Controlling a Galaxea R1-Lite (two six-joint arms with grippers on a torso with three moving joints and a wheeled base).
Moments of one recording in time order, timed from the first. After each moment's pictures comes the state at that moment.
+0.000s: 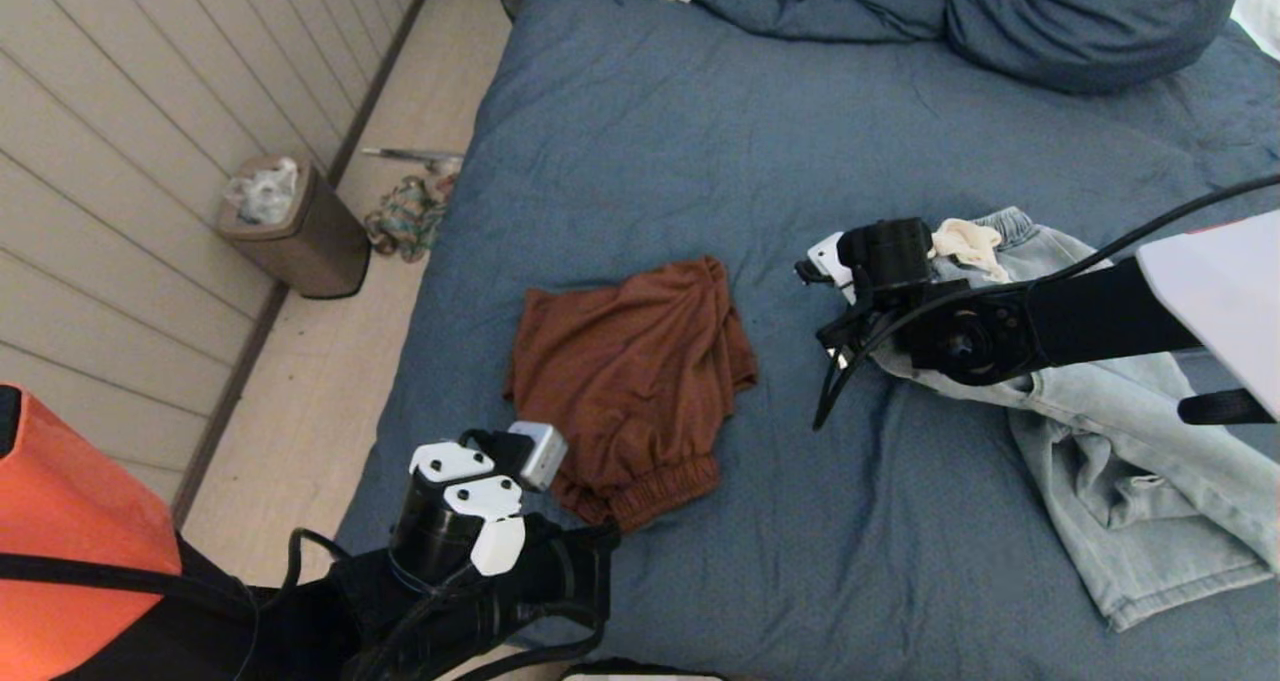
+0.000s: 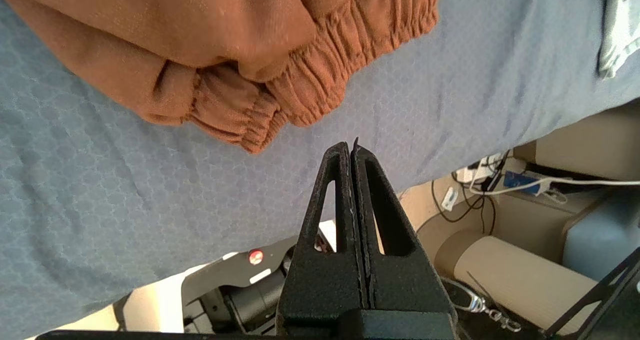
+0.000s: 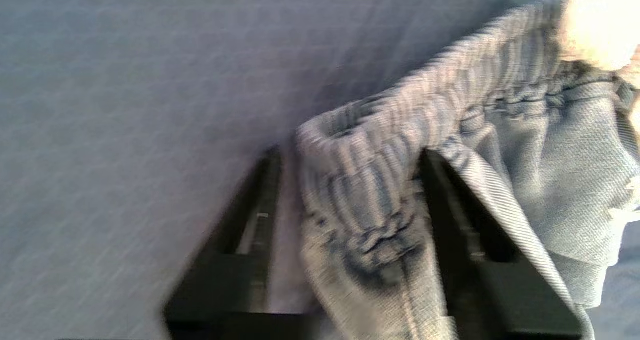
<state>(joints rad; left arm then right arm) -0.84 1.87 -0.51 -0.92 0.04 -0.42 0.32 2.07 -1.42 -0.18 -0.58 -0.36</state>
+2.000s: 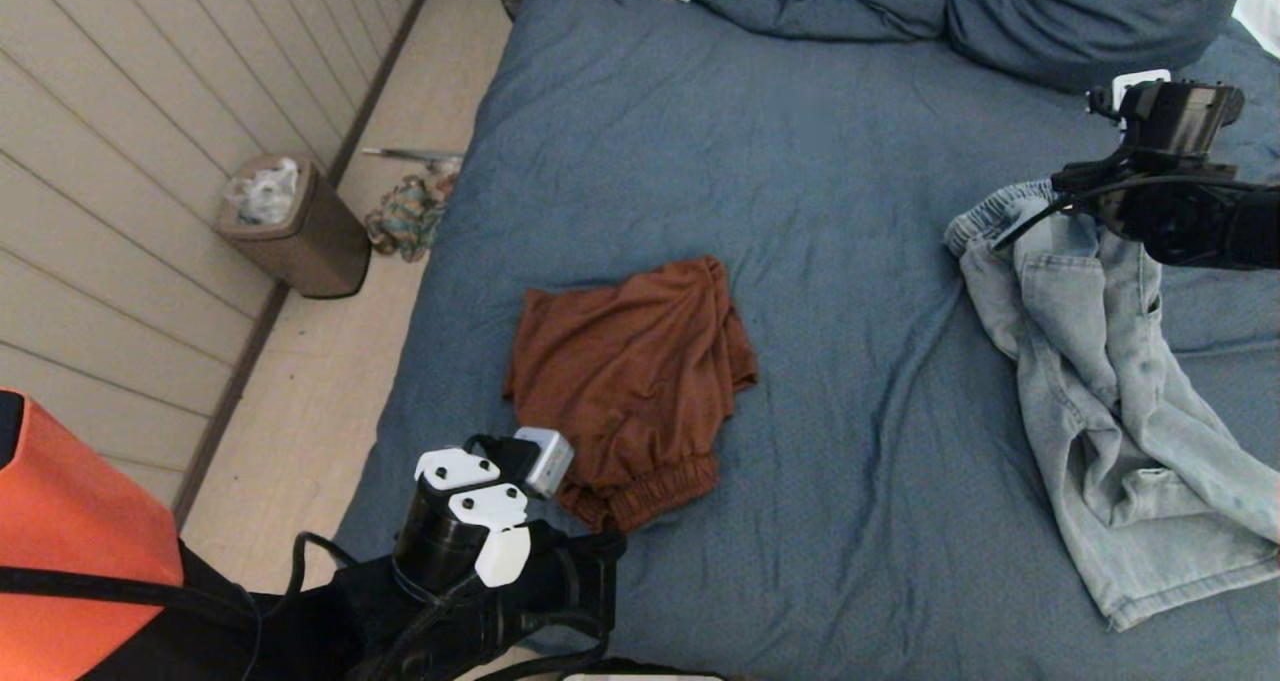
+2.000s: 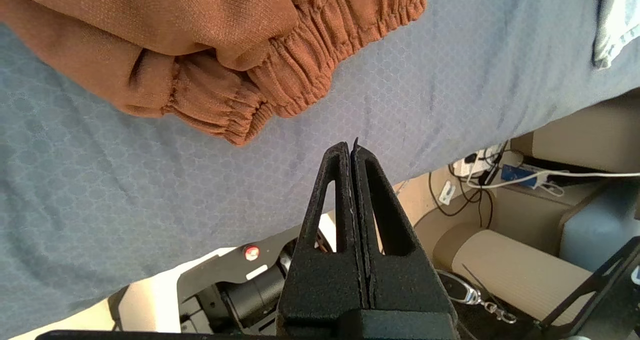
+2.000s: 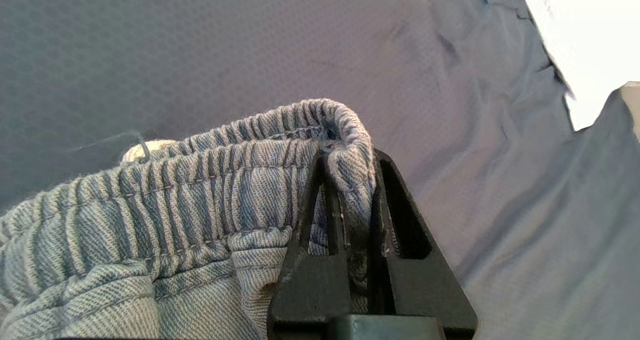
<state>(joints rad) -0.86 1.87 -0.50 -0.93 0.04 -0.43 -0.21 2.19 -1.96 -0.25 -0.48 -0.23</state>
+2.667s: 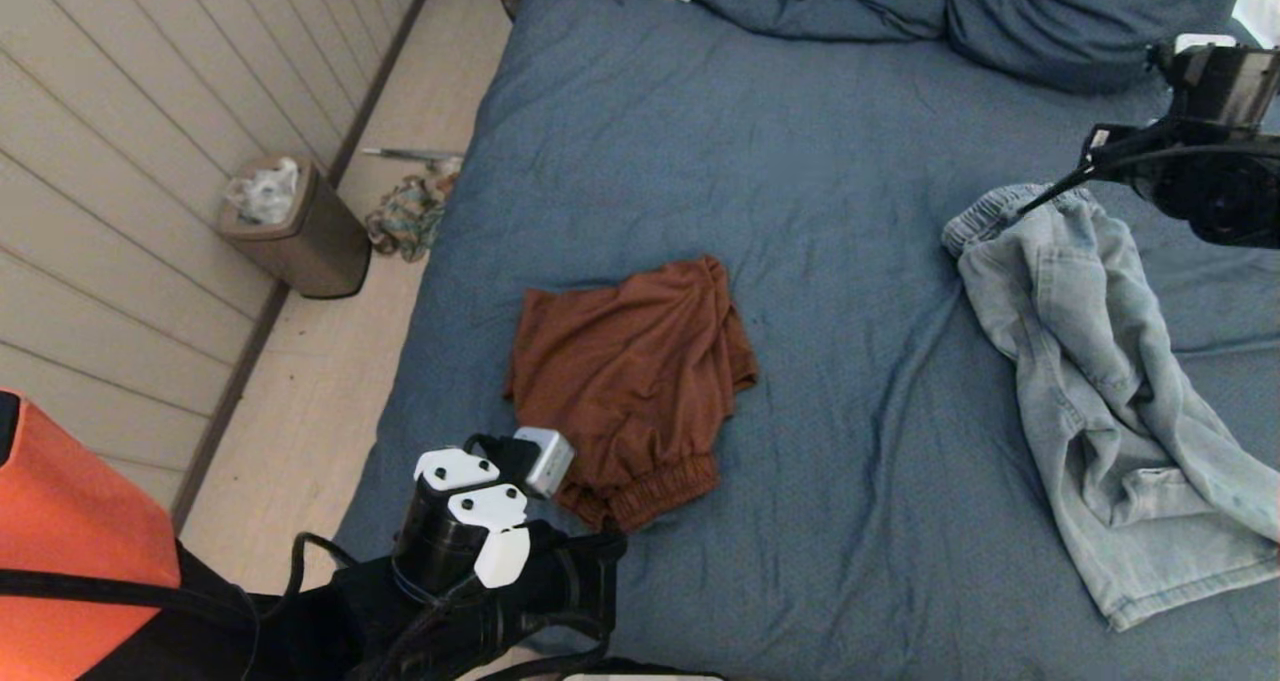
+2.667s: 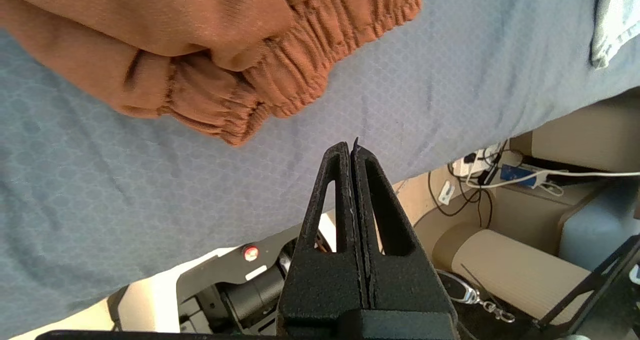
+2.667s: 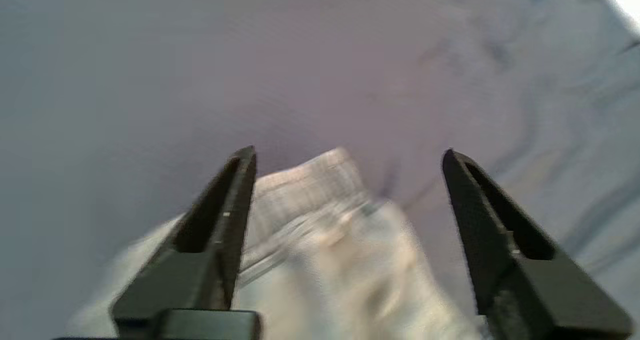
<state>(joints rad) -0.86 1.87 -0.50 -0.93 0.04 -0.43 -0.24 2.10 -1.95 -0.21 -0.32 0.01</state>
